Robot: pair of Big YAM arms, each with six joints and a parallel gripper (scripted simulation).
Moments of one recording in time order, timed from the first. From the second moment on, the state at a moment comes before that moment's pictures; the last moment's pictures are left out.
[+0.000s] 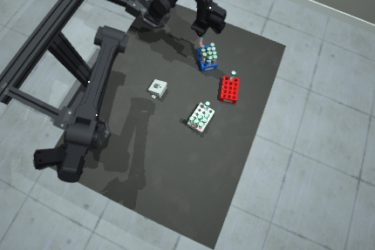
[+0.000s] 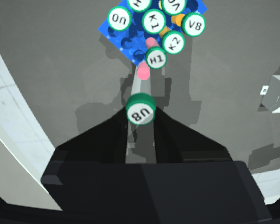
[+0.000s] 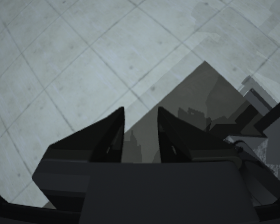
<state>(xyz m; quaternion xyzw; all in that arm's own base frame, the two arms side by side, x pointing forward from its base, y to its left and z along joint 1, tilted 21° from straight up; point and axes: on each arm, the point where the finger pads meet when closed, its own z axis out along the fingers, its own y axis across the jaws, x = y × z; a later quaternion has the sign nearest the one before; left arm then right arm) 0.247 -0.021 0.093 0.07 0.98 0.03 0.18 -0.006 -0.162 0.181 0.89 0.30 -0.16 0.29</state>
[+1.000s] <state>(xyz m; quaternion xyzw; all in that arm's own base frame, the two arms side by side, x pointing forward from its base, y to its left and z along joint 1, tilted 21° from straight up) 0.268 -0.004 0.102 0.07 0.98 0.03 0.18 -0.006 -0.162 0.181 0.89 0.30 -0.16 0.29</state>
